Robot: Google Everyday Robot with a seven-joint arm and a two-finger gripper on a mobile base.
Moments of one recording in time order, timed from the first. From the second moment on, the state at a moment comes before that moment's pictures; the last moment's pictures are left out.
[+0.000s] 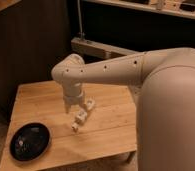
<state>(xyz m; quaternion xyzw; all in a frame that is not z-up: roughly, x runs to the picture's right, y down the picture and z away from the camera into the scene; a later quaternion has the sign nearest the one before) -0.102 0.097 0.705 -0.26 0.23 0.64 0.68</state>
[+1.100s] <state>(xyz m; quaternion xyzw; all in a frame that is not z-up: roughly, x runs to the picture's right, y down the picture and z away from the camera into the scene) -0.118 0.089 0.675 -0.33 0.04 0.27 0.90</state>
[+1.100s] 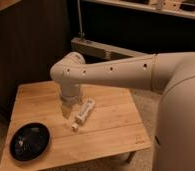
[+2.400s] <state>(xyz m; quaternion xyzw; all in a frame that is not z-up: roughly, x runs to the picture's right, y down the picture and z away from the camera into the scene) -0.155 0.111 0.640 -0.32 -0.16 -0.19 0.92</state>
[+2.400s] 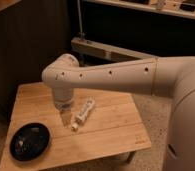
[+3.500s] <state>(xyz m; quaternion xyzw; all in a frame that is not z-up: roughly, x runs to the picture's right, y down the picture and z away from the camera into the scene) -0.154 0.121 0.650 -0.28 -0.19 -0.34 0.88</state>
